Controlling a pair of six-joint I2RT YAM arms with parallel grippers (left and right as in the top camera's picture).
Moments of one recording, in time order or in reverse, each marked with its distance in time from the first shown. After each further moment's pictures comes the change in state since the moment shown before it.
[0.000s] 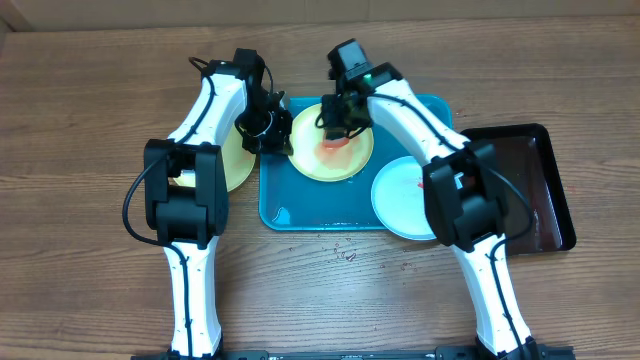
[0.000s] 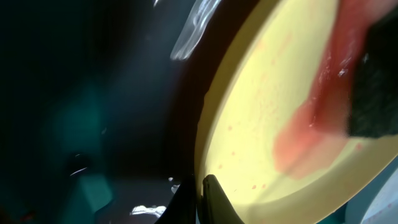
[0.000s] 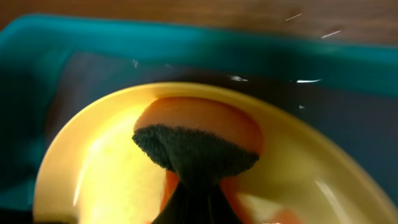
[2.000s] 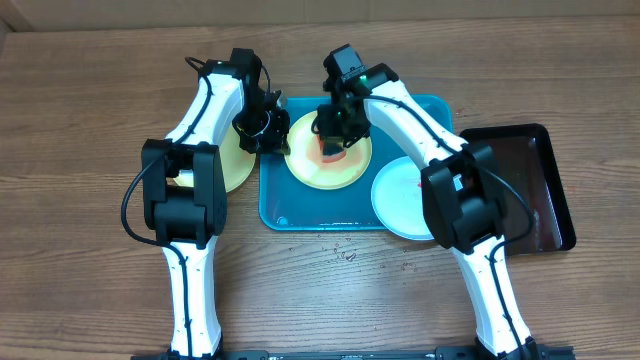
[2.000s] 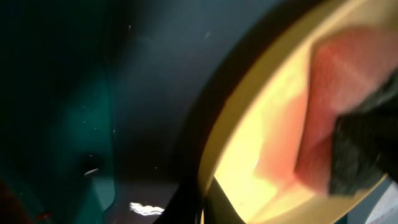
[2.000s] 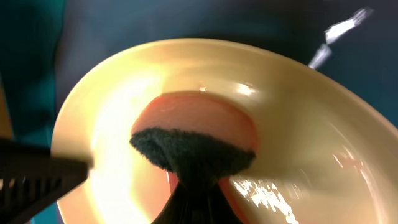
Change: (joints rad) left arm 0.005 0.000 0.000 0.005 -0.013 -0.015; right arm 0.008 -0.016 0.004 -0.128 -0.097 0.005
